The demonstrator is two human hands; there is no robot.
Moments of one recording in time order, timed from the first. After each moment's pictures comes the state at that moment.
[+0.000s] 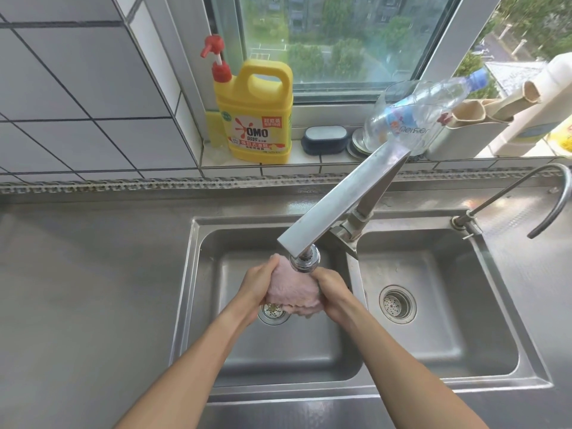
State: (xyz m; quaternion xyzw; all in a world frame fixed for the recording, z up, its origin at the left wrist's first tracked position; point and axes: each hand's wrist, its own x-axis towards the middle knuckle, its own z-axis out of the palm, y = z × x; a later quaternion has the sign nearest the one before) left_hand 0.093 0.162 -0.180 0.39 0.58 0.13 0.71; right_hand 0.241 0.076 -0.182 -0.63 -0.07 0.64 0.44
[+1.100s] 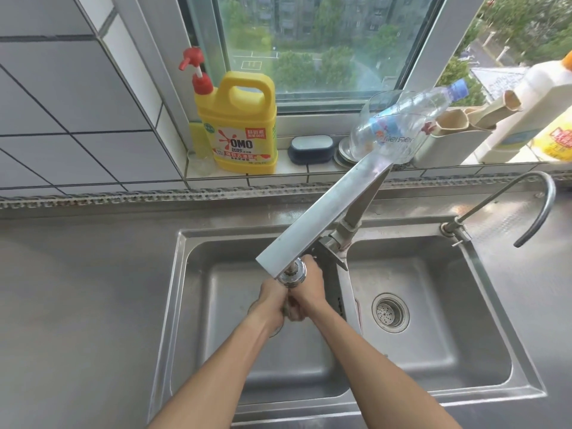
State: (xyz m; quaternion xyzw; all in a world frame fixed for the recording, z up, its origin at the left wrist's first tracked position) left_hand 0.154 0.147 -0.203 0.30 0.61 0.12 0.72; right_hand 0.230 0.113 -0.179 -0.81 -0.24 0.40 0.35
